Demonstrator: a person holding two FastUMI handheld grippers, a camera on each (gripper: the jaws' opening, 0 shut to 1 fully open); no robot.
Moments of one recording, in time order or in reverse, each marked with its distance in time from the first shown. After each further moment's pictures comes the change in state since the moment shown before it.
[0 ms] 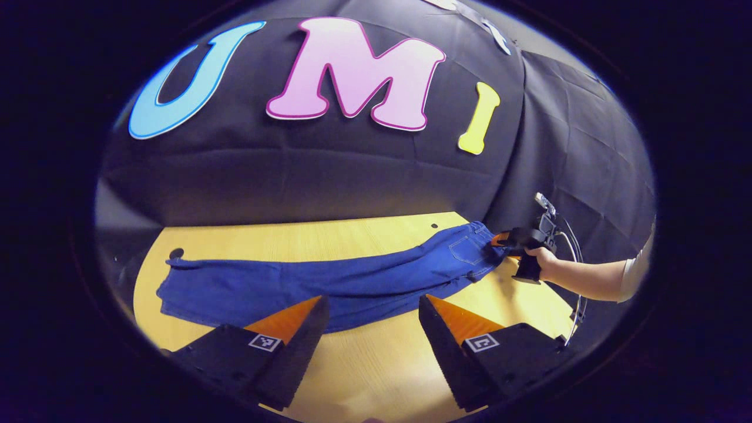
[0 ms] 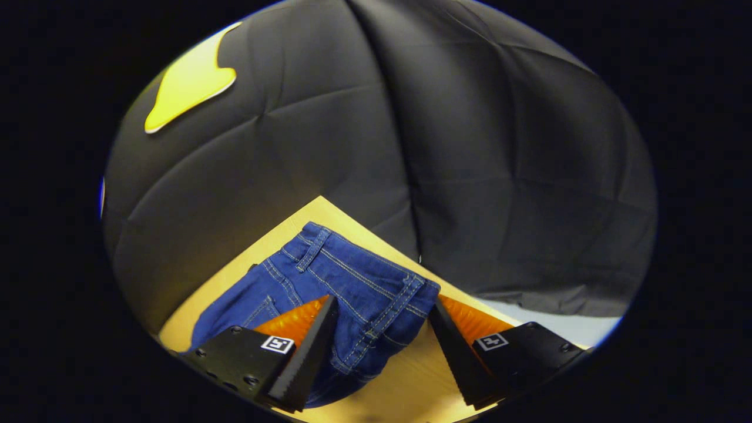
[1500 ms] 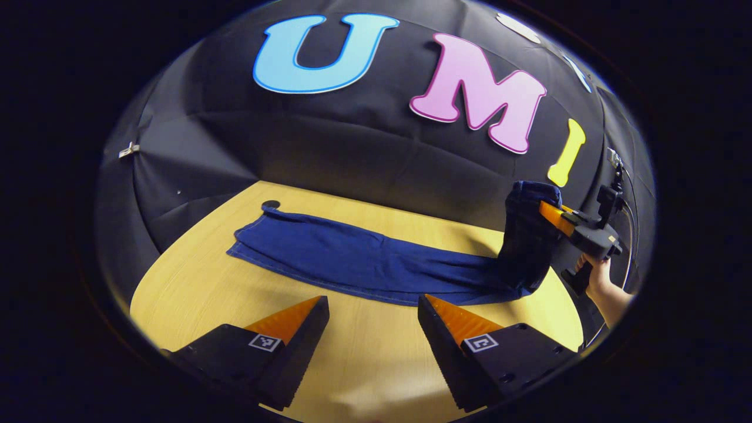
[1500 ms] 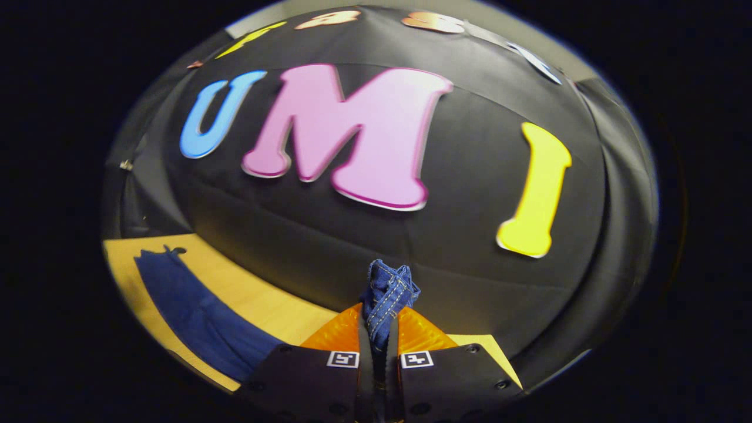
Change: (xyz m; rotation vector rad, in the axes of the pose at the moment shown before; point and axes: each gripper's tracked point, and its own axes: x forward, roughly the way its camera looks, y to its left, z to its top) left arm -0.091 0.120 -0.086 -0.358 -0.031 0.367; right arm -0.224 0.071 0.045 -0.762 -0.594 0.680
